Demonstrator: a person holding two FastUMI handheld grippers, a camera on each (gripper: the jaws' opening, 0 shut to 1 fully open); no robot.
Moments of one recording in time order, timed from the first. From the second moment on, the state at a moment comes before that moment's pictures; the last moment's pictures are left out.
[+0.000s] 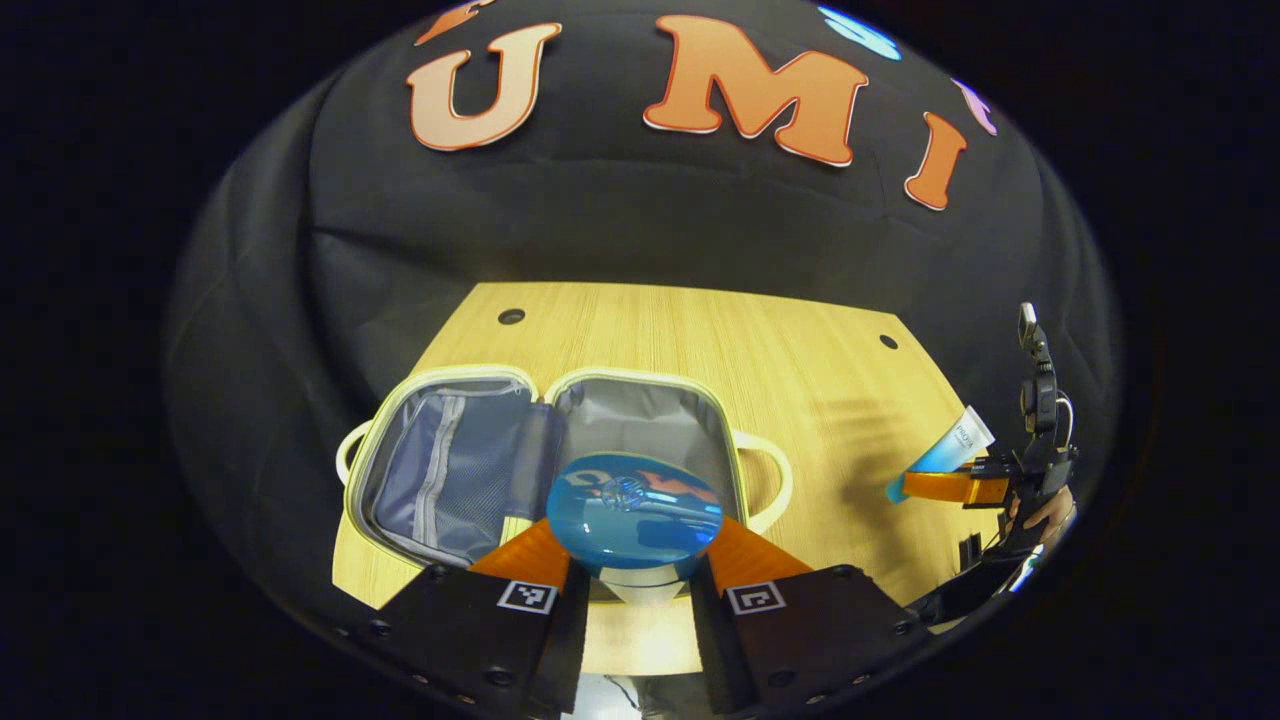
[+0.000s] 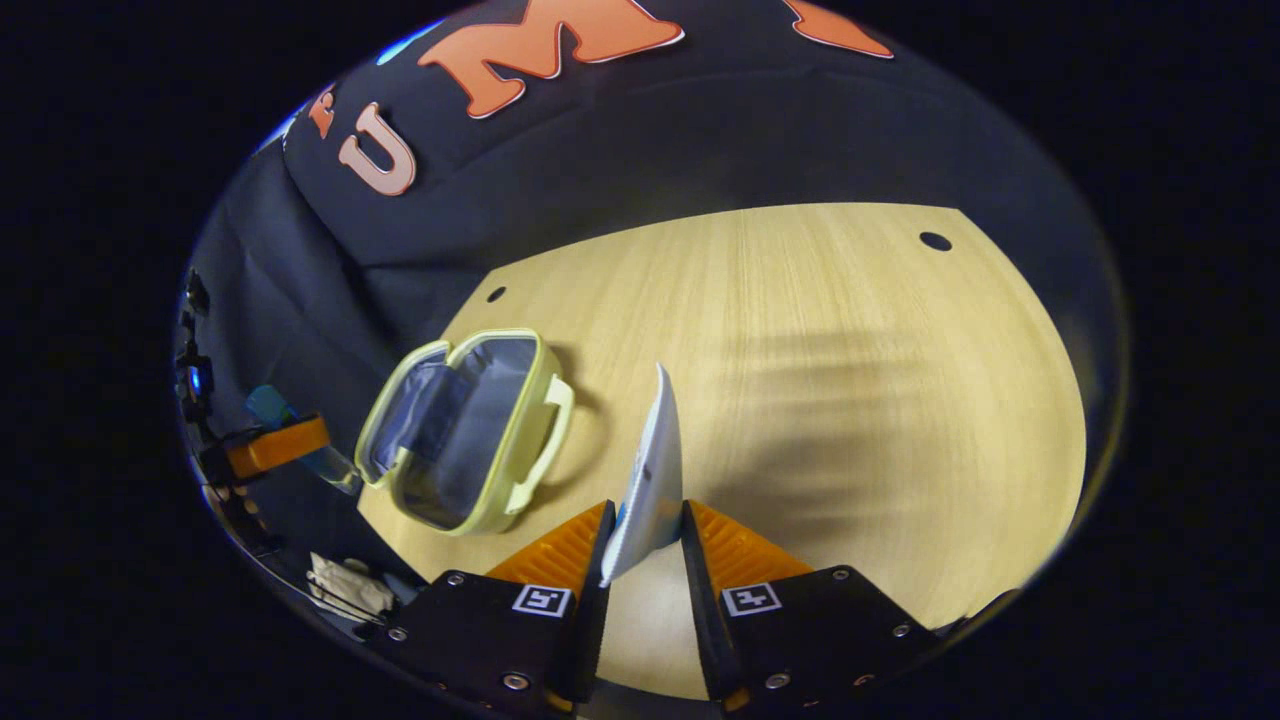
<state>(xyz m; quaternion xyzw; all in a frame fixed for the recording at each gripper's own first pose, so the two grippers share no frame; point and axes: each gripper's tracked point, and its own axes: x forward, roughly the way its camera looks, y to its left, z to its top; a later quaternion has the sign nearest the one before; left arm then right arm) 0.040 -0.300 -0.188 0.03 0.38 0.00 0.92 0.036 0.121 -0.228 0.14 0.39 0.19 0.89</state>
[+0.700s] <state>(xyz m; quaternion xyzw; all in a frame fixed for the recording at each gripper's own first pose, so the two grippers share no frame) 0.063 -0.269 -0.306 0.10 0.60 -0.04 0.80 -0.025 0.128 -0.243 0.19 0.42 0.18 0.87</state>
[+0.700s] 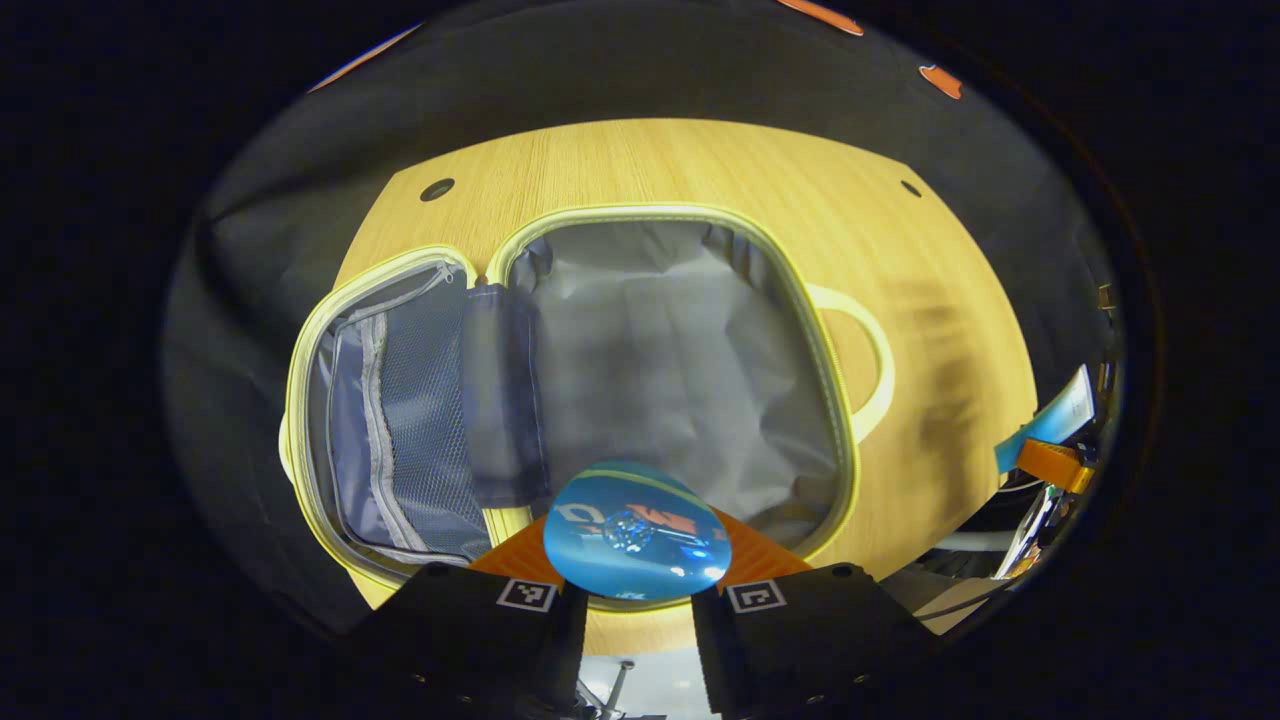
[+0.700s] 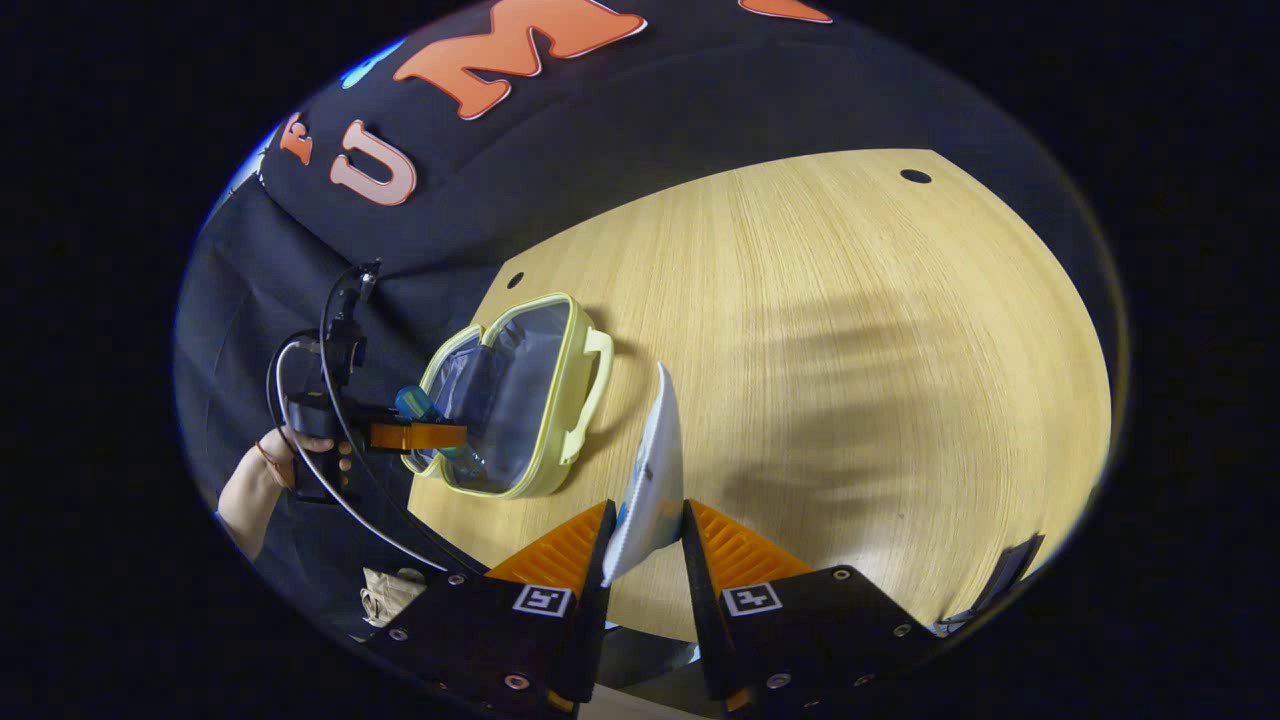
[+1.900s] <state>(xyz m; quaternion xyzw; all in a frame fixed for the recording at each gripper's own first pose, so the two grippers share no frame) 0.096 -0.277 -0.258 0.09 0.48 -0.04 0.87 -0.014 0.131 -0.207 0.18 0.41 0.19 0.87</state>
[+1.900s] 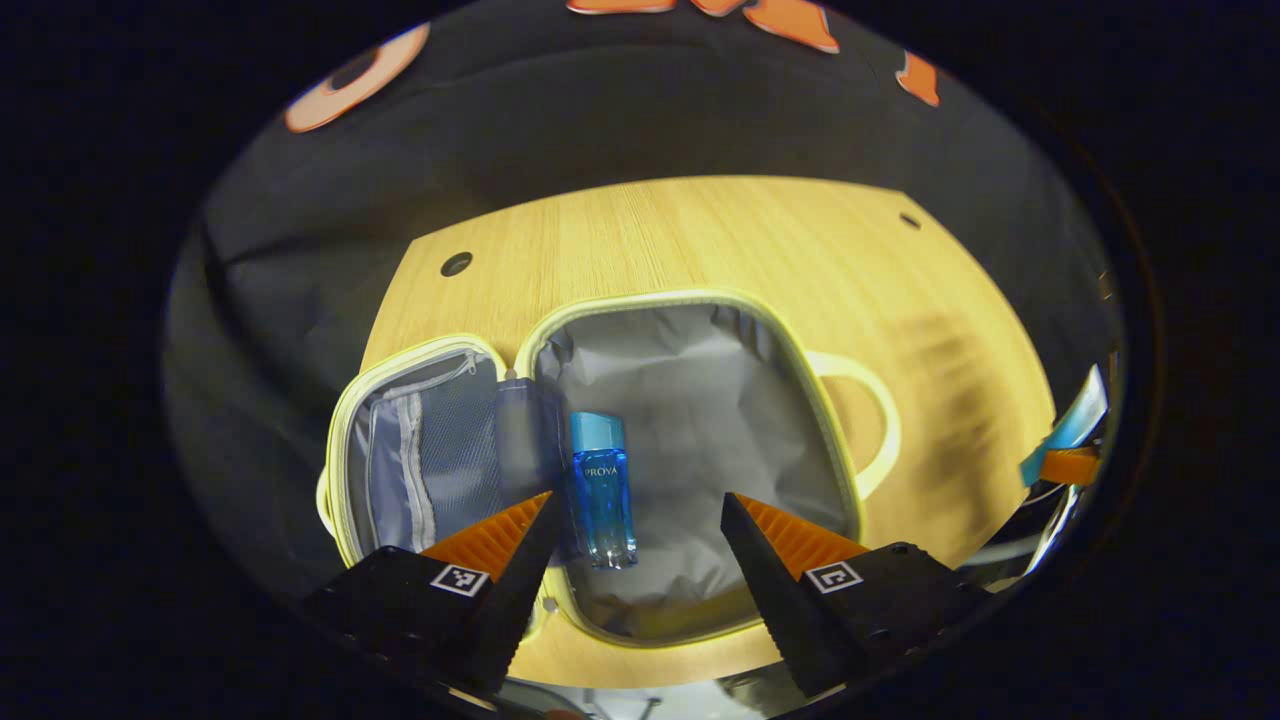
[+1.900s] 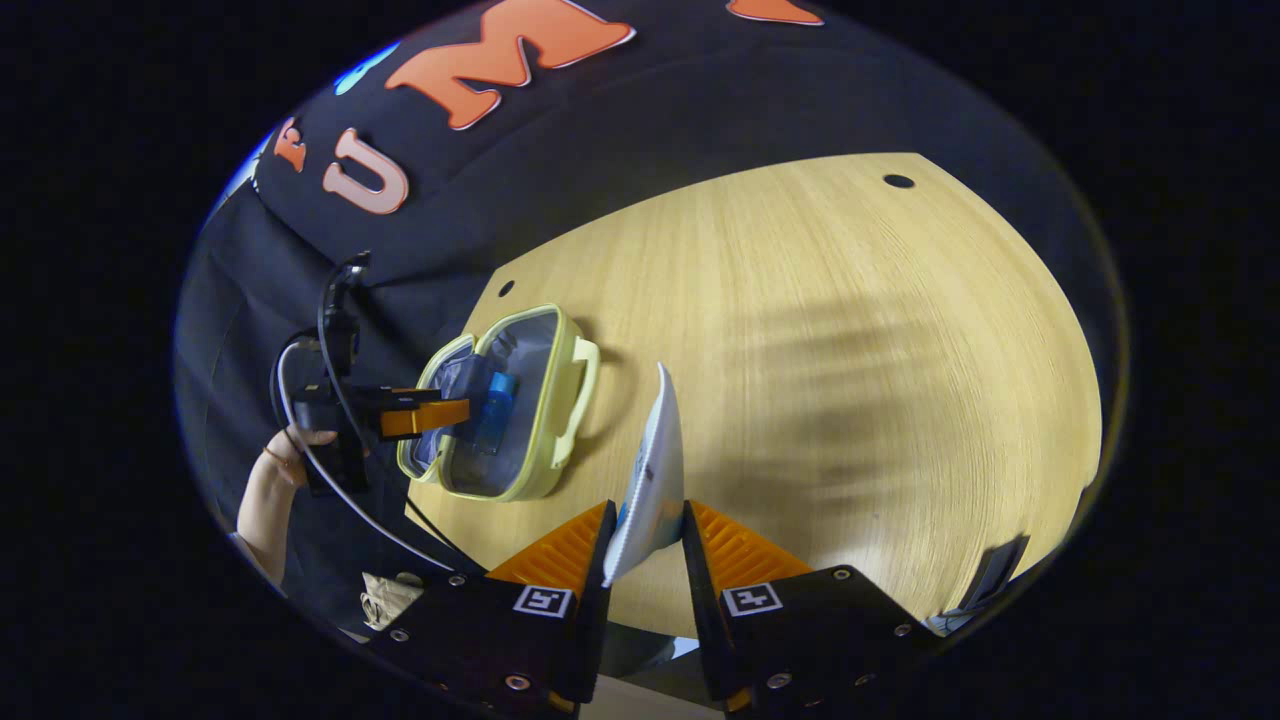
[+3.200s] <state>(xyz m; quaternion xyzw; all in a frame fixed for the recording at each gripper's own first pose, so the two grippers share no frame) -0.057 0.018 -0.182 -0.11 0.38 0.10 0.91 0.095 0.349 -0.293 0.02 0.62 0.18 0.77</state>
